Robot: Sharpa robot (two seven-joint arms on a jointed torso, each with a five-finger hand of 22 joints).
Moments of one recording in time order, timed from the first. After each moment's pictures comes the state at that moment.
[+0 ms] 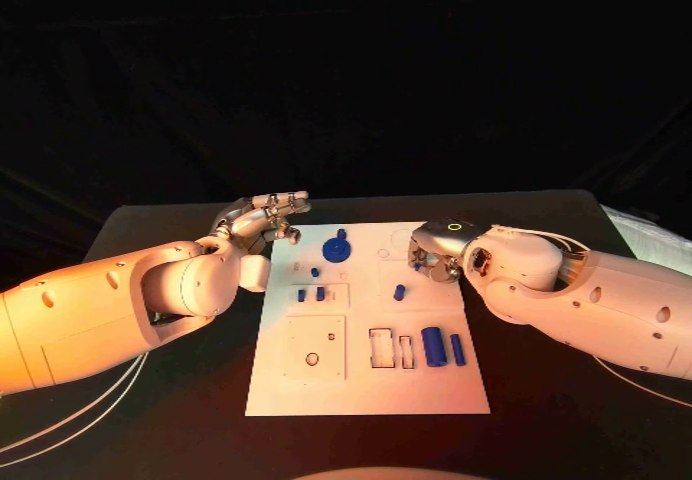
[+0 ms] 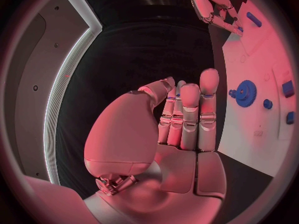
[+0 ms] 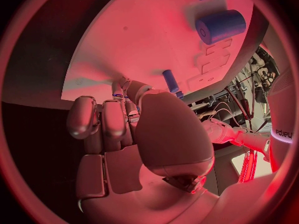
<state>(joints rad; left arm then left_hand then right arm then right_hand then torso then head) 1.17 -0.92 -0.03 1.59 0.20 -0.35 0.39 1.37 -0.15 0.50 -0.02 0.14 1.05 0.17 0.12 0.07 1.16 0.10 0.15 0.10 1.28 0.01 1.06 0.61 0.15 1.28 0.11 0.69 1.01 1.21 -0.73 -0.05 1.50 -1.81 -0.09 -0.26 1.46 -0.07 0.49 0.02 0.07 1.17 0.12 0.10 0.10 1.18 0.08 0.17 0.07 1.47 -0.02 1.20 1.09 0.11 1.29 0.09 1.30 1.12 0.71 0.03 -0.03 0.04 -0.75</state>
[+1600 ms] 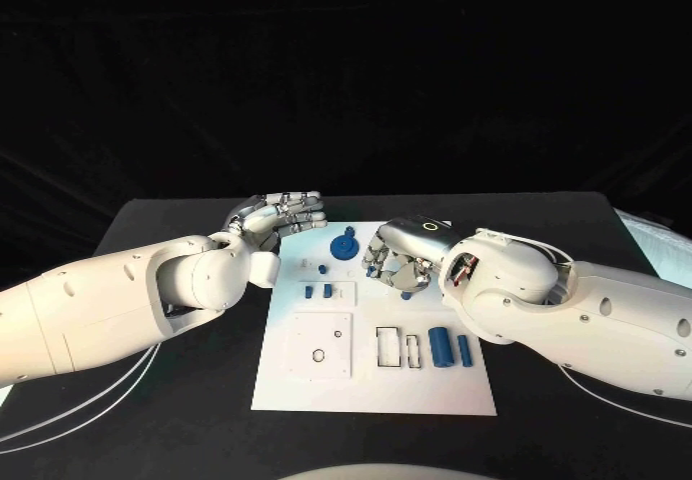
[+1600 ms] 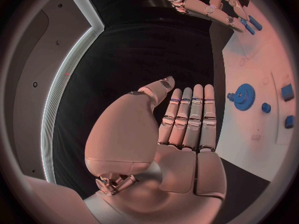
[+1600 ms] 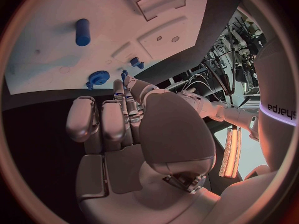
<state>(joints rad) 1.17 -0.90 -0.03 1.56 0.20 -0.30 0.37 1.36 -0.13 0.47 -0.04 0.14 0.97 0.23 0.13 0.07 0.96 0.18 0.19 0.06 0.87 0.14 0.42 0.16 0.16 0.79 0.23 0.20 0.66 1.20 -0.70 -0.03 1.69 -1.67 -0.22 -0.25 1.40 -0.08 0.49 0.02 0.06 1.18 0.12 0.10 0.11 1.21 0.05 0.14 0.07 1.47 -0.02 1.23 1.10 0.11 1.31 0.09 1.32 1.15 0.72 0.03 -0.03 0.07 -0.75</state>
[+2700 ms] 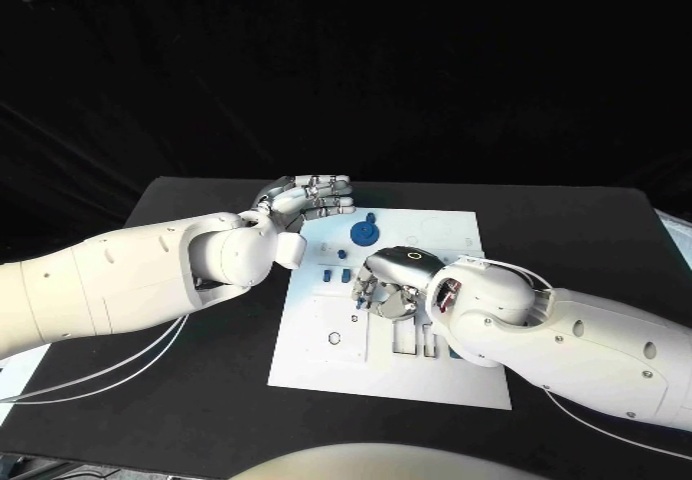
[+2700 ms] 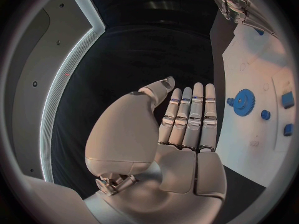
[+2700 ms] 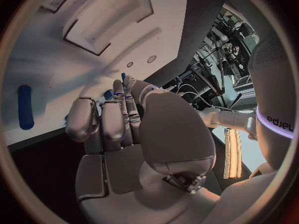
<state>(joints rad) 1.17 -0.89 -0.03 1.56 0.20 -0.29 0.37 1.36 -0.12 0.46 -0.05 0.14 0.97 0.23 0.14 0.07 0.97 0.17 0.20 0.06 0.93 0.13 0.39 0.13 0.16 0.83 0.24 0.19 0.60 1.11 -0.59 -0.05 1.63 -1.62 -0.15 -0.19 1.40 -0.08 0.49 0.02 0.08 1.17 0.12 0.09 0.11 1.21 0.06 0.13 0.07 1.47 -0.02 1.23 1.10 0.11 1.31 0.09 1.32 1.14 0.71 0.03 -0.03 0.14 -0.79</state>
